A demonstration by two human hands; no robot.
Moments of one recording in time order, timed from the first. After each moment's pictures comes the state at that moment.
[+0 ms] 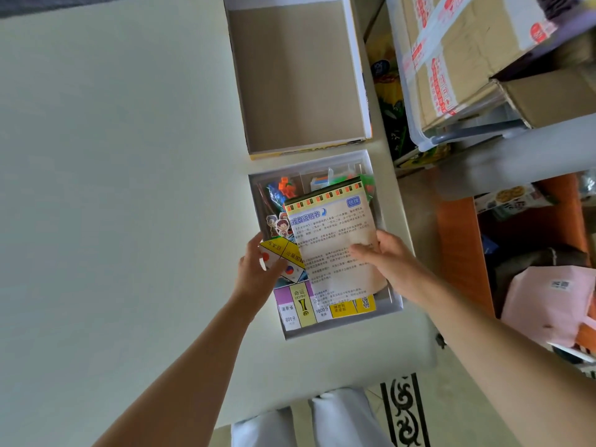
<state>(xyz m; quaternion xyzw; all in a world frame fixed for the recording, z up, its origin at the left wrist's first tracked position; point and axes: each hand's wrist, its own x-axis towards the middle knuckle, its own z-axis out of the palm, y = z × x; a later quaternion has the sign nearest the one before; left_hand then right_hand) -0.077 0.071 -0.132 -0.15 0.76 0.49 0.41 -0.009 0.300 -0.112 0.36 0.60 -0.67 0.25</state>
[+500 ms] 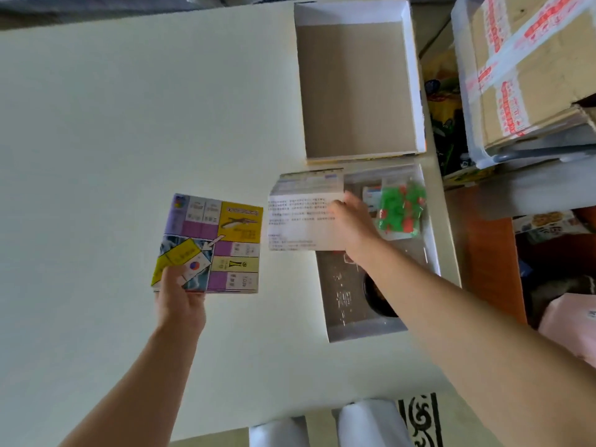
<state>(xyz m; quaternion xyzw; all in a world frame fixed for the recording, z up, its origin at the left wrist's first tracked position) -0.120 -0.100 -0.128 -0.43 0.51 0.74 0.11 -0.133 0.170 -0.113 0.42 0.67 -0.59 0.15</state>
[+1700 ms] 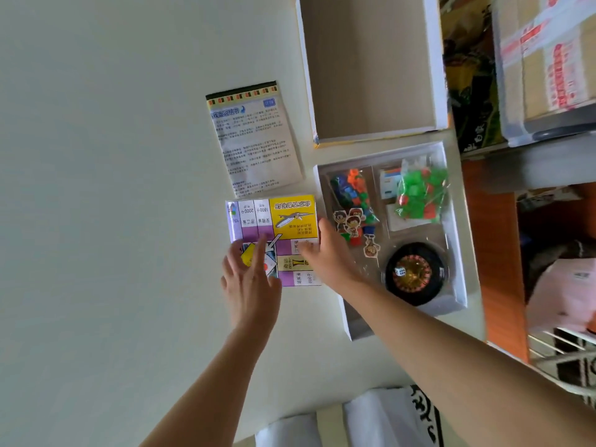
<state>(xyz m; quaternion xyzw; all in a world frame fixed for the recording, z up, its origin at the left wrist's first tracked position) -0.109 -0.051 -0.167 0.00 0.94 0.20 0.29 -0.103 0.095 -0.185 0.32 0.80 -0.46 0.21</state>
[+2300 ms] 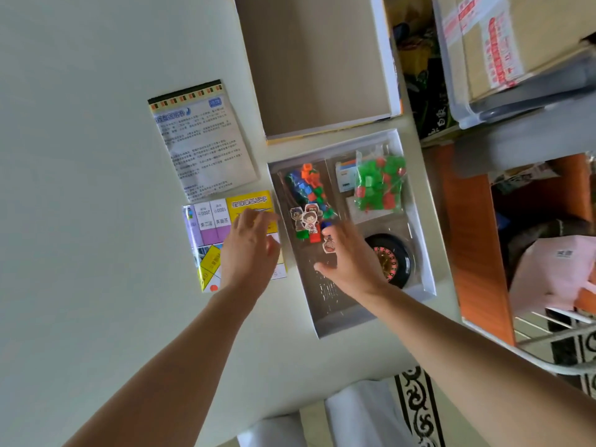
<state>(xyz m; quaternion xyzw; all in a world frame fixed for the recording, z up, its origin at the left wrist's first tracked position) -0.138 0.027 -0.161 0.18 0.92 0.25 0.24 -0.033 0.192 -0.178 0.18 0.93 -0.25 0.19</state>
